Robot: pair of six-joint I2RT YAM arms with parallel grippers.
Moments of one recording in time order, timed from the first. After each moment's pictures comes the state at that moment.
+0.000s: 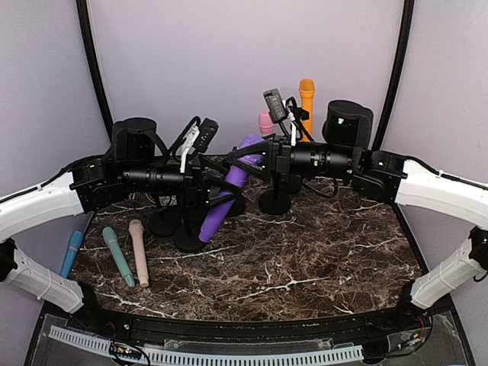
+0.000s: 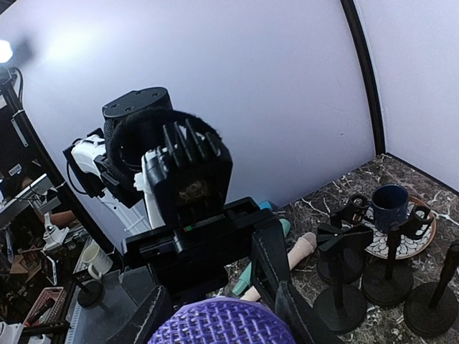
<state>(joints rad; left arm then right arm) -0.91 1.25 1.16 -0.18 0.46 -0.12 1.00 1.38 1.28 0.07 -0.44 0.36</state>
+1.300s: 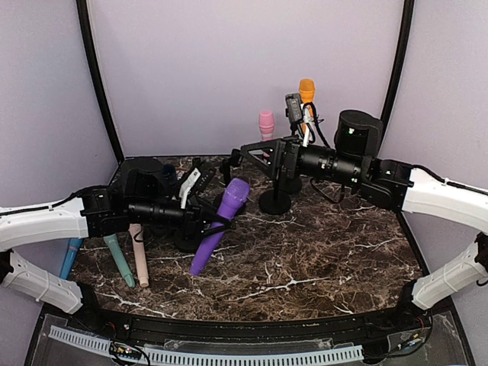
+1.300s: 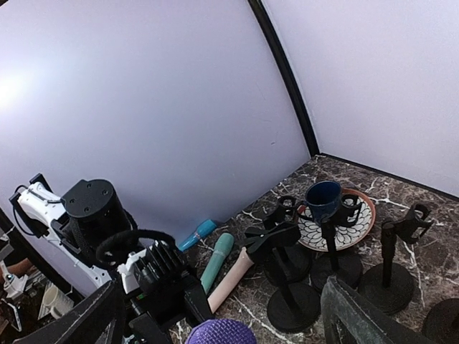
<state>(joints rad) -0.91 1.20 0.91 -0.10 0.40 -0.20 0.96 1.32 1.18 0.11 -0.21 0.41</state>
